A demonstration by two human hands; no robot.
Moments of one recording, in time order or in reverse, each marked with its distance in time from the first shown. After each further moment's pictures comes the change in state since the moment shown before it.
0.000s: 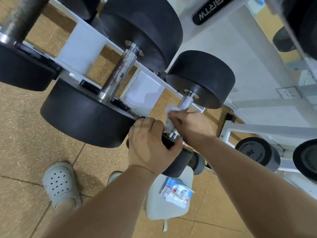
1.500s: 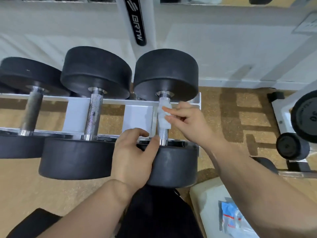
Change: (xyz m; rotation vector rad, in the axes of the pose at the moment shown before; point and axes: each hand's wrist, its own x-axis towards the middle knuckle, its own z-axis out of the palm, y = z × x) left_hand 0.006 -0.005 0.006 -0.051 -0.146 0.070; right_hand 0.016 0.064 0.099 1.081 0.721 -0.248
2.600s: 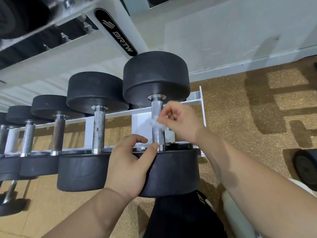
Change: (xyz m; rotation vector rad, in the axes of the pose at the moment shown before) left_hand -0.004 0.023 0.007 0.220 -0.017 0.019; right_hand 0.006 0.013 0.009 0.380 -0.018 0.201
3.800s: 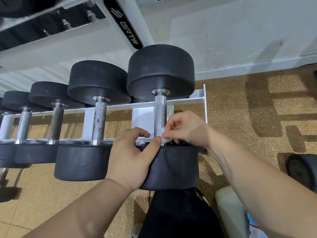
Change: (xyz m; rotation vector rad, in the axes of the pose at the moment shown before) left_hand 0.001 -0.001 0.001 0.041 0.012 0.023; right_hand -0.021 -0.006 -0.012 0.101 -0.364 0.167
